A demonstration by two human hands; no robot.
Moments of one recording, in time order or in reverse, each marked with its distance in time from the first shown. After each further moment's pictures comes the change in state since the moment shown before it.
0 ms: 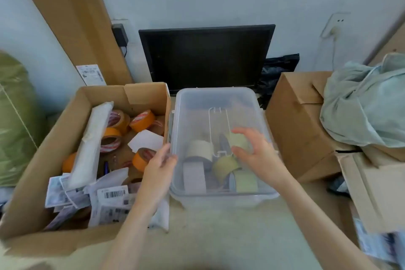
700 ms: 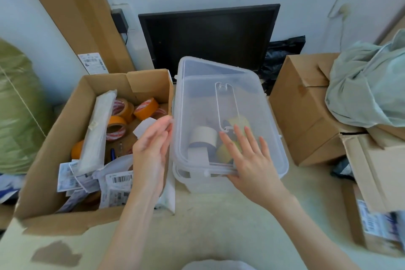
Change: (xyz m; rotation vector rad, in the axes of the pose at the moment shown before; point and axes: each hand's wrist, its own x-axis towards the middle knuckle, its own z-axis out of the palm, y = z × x) left_hand -0.026 0.026 -0.008 -0.586 0.131 0.189; right_hand -0.049 0.009 0.043 -0.763 0.085 -0.317
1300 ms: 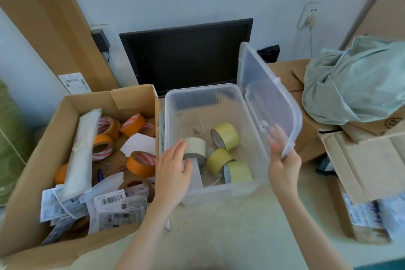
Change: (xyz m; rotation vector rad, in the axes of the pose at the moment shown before) left_hand 0.018 -0.066 0.010 1.237 -0.331 0.357; right_hand -0.017 0.049 -0.001 0.981 0.580 0.727
